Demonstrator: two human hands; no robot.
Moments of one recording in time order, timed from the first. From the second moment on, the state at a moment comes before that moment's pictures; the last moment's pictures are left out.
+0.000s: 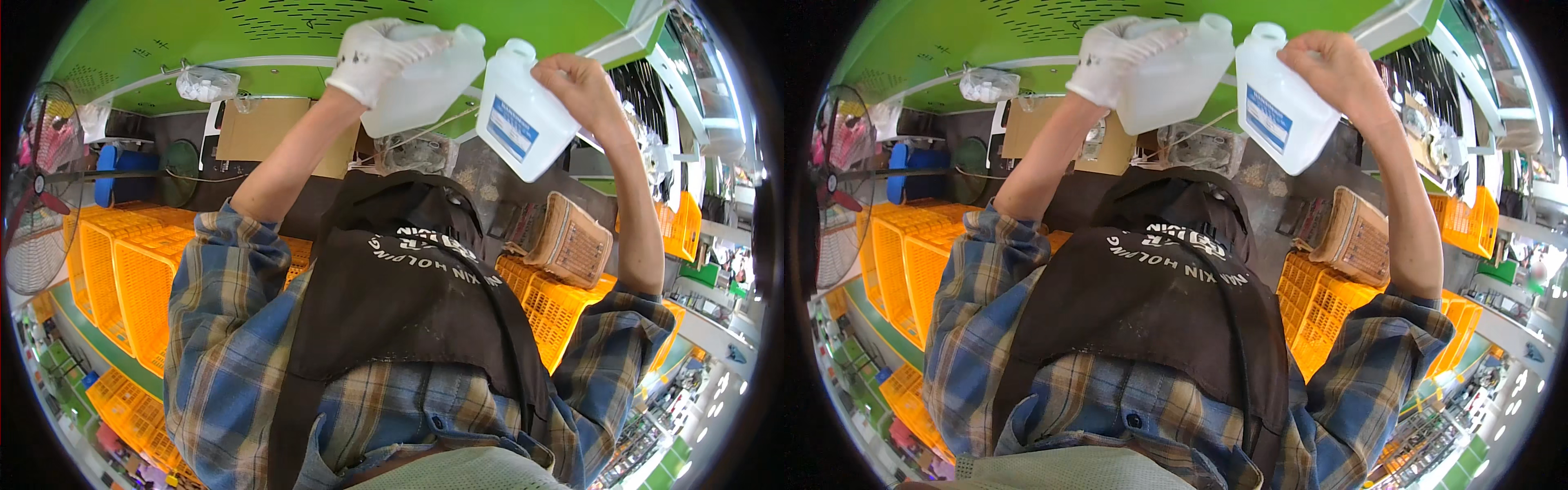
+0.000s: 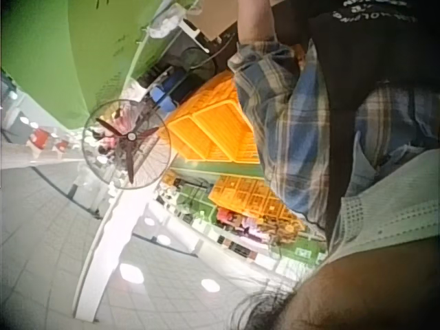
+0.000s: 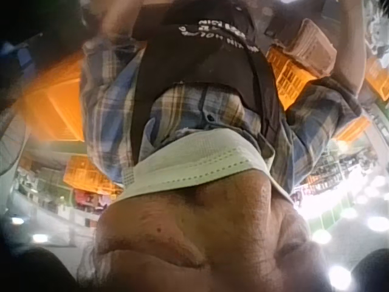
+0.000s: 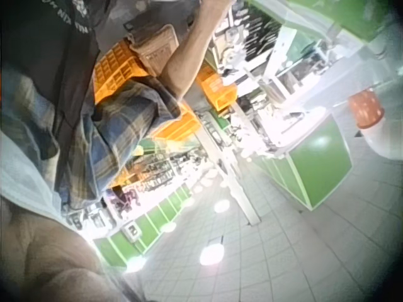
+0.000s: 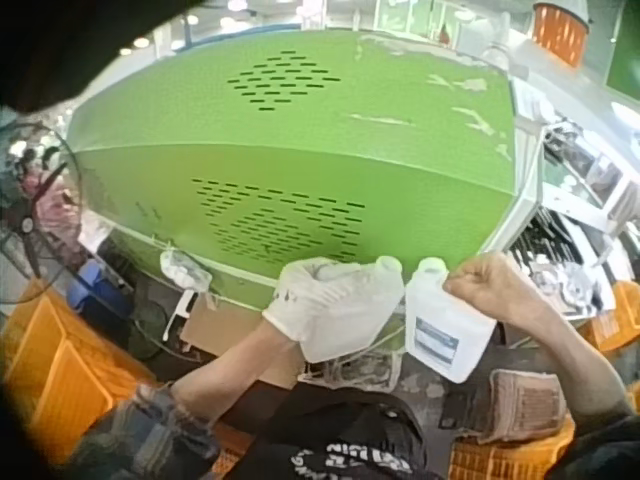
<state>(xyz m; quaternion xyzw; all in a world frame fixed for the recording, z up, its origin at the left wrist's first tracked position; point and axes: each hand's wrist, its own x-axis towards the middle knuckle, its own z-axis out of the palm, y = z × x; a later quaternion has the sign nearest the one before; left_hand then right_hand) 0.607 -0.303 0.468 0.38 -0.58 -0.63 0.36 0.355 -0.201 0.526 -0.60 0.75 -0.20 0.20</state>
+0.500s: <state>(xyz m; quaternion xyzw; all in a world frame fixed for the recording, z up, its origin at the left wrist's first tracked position) 0.567 -0.299 0.488 0.08 -0.42 -0.83 0.37 0.385 -0.178 0.530 -0.37 0.63 -0.55 0.40</state>
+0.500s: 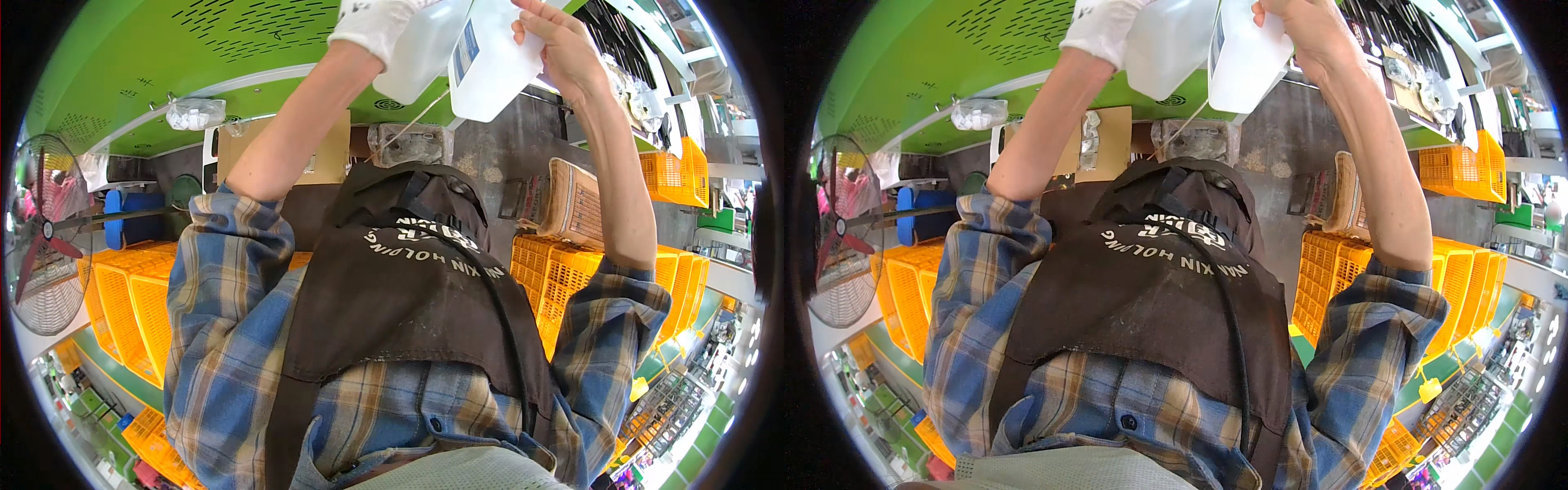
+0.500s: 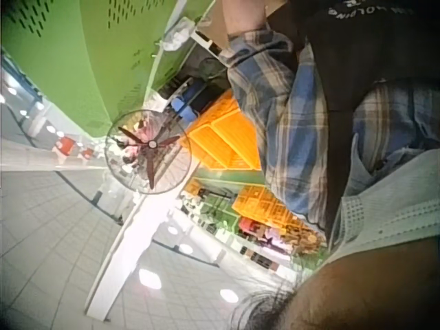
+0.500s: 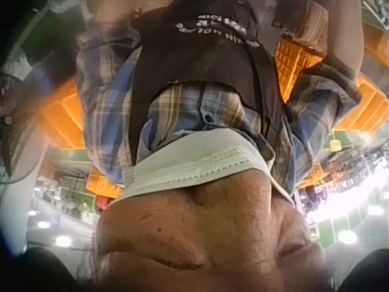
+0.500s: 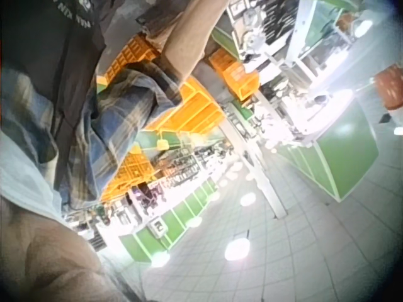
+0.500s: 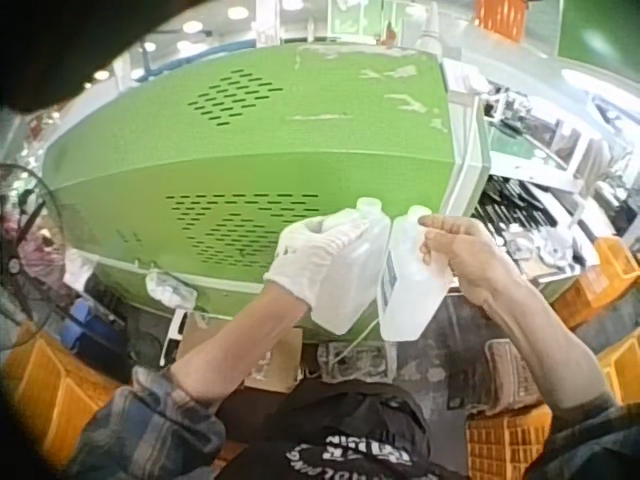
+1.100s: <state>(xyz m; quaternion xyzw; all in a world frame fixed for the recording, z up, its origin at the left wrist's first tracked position) 0.527 -0.269 0.528 0.23 -0.51 -0.72 0.41 0.386 -0.192 0.551 -0.36 0.62 -0.59 0.37</state>
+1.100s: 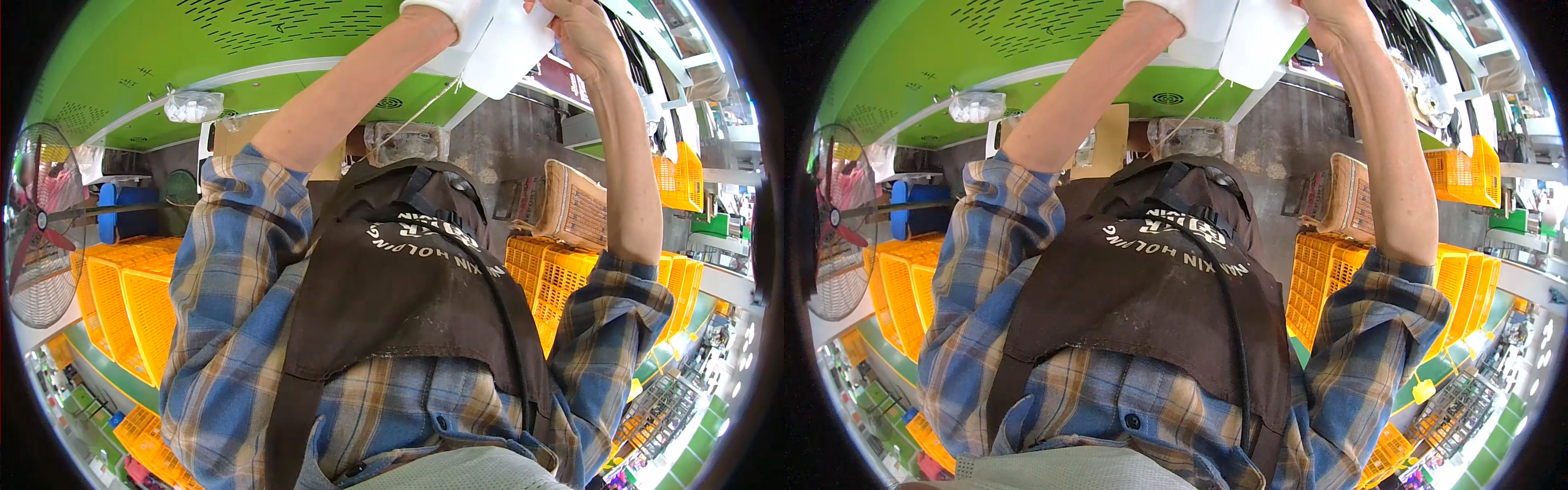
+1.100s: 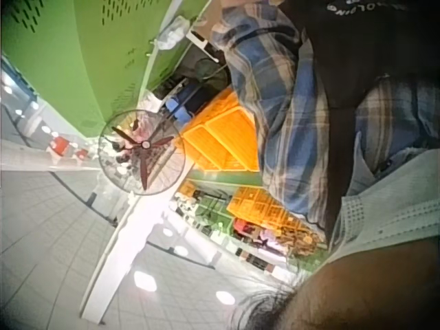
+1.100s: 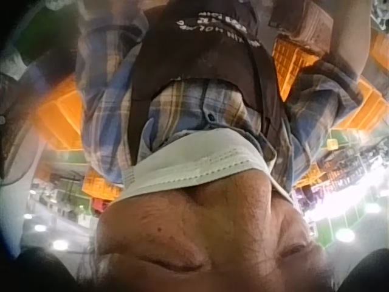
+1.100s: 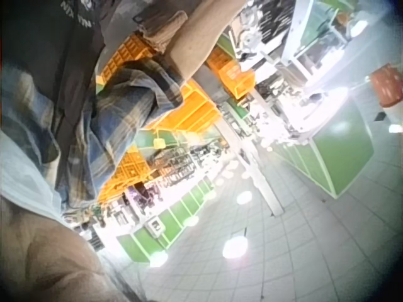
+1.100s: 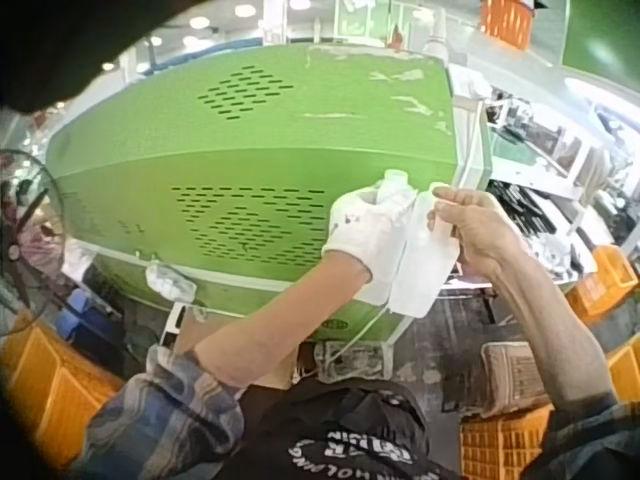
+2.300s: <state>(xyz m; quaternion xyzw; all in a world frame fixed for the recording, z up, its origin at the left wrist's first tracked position) 0.518 -0.266 0.506 0.12 -0.47 -0.75 0.46 0.385 -0.188 0.557 -0.36 0.63 -0.60 0.35</state>
